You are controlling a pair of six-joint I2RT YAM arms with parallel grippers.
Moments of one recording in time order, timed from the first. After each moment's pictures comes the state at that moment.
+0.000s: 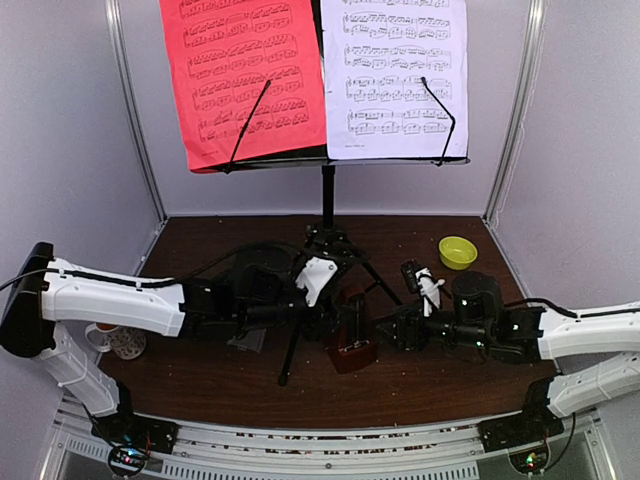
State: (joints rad) left arm -1.17 1.53 0.99 0.15 -0.11 0.03; right arm 0.96 1.10 0.50 0.19 -0.01 0.42
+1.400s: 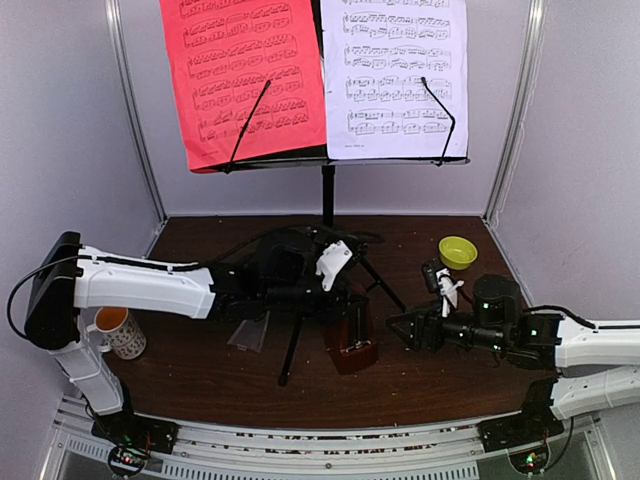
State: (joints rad) left arm -1.09 1.69 1.15 0.13 0.05 -0.03; right arm 0.92 0.93 0.42 0.15 -0.02 0.45
